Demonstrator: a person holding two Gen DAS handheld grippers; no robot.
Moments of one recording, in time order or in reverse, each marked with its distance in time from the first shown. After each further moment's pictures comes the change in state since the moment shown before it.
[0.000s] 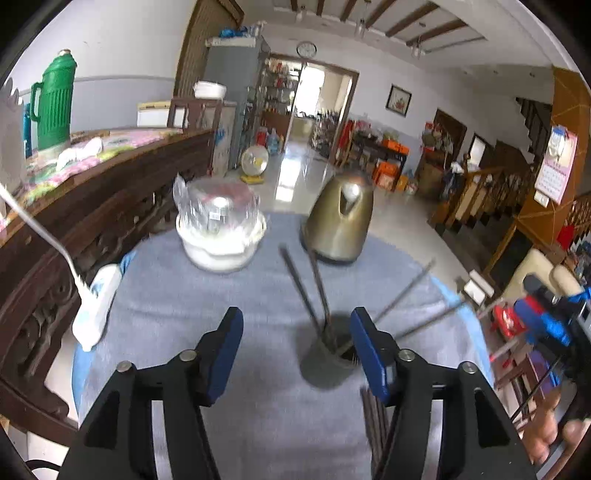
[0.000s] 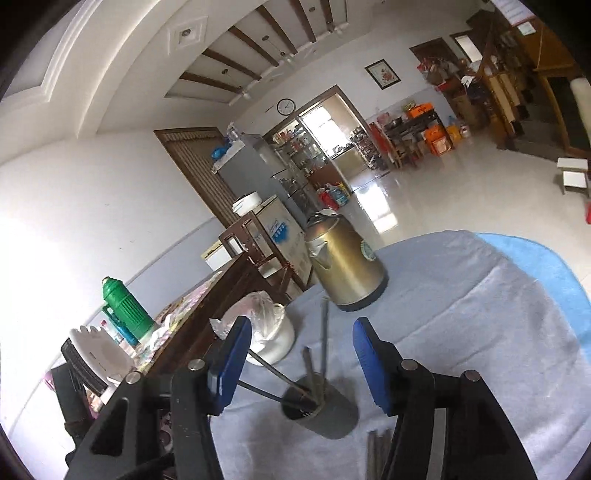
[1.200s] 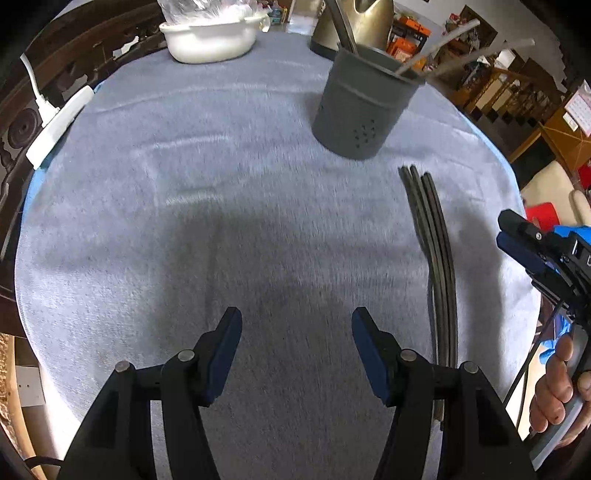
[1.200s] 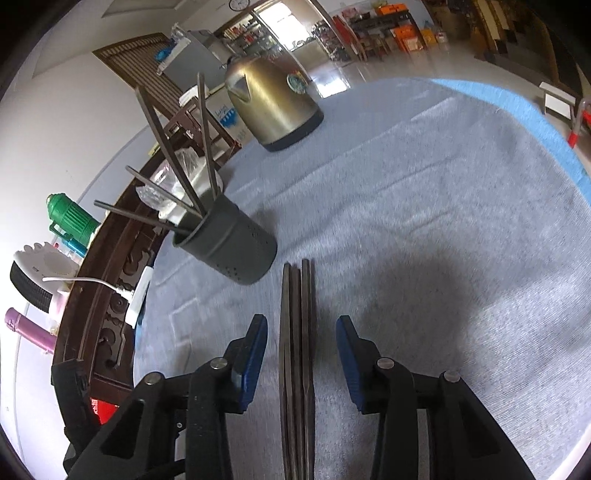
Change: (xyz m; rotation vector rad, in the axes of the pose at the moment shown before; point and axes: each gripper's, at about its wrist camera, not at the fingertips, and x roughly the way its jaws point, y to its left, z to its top) left arm 0.061 0.000 -0.162 0.000 0.547 0.035; right arm 0.044 -0.081 -0.129 0.062 0.482 -0.151
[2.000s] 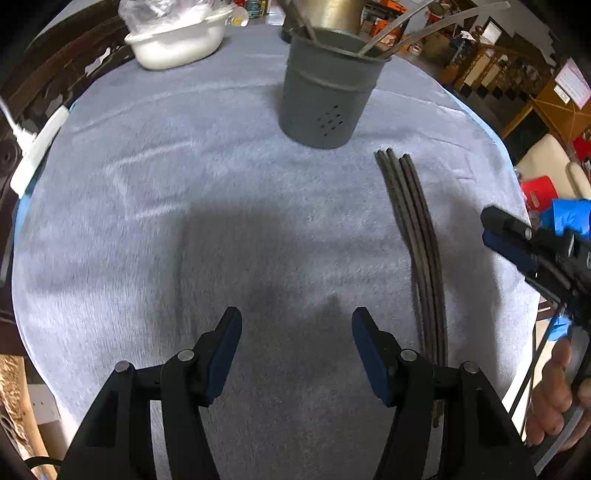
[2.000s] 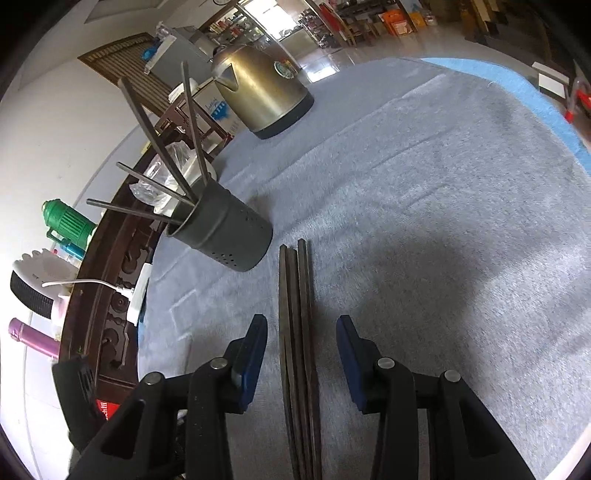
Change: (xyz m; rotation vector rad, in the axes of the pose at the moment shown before) left arm 0.005 -0.033 0.011 0.089 0.036 0.011; right arm 0.002 -0.005 -0.006 0.056 0.043 0.002
